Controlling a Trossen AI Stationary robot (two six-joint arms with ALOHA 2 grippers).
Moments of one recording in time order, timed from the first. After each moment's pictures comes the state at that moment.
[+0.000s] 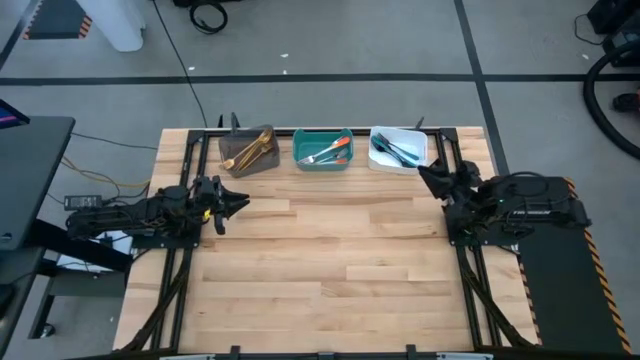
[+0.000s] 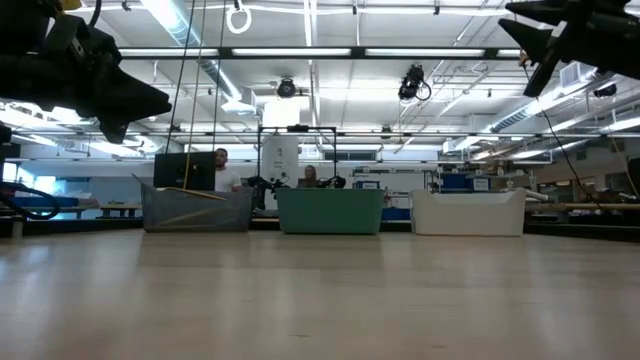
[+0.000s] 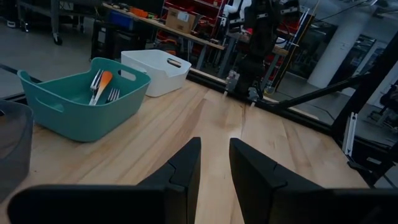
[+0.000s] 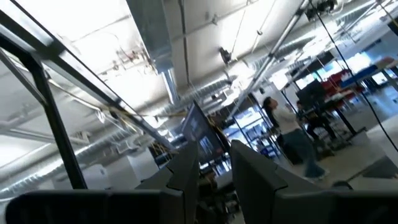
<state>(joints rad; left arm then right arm) 0.08 0.04 0.06 -0.08 -0.16 -0.33 -0.09 0.14 0.01 0.69 0.18 0.44</state>
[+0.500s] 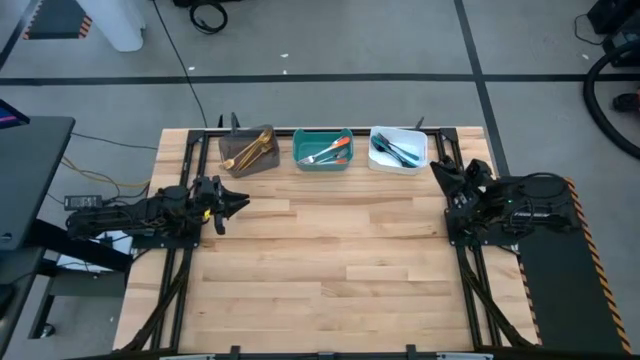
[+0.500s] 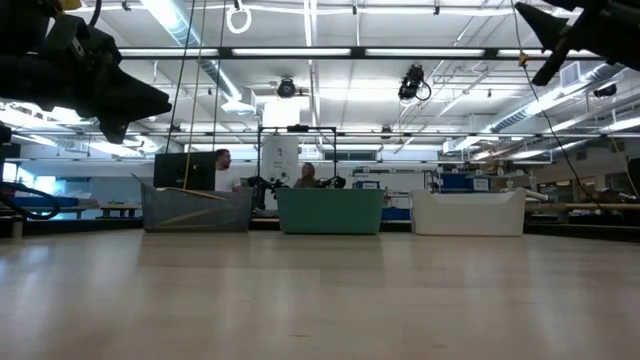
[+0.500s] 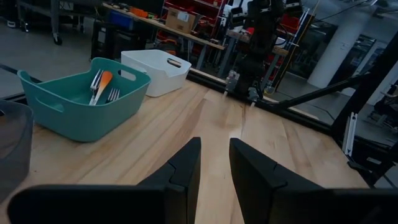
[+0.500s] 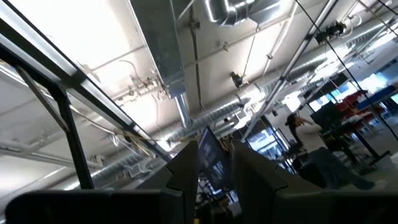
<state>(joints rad) 0.08 0.04 0.06 -0.08 -0.16 -0.33 -0.09 0.02 0.01 0.69 0.18 0.44</state>
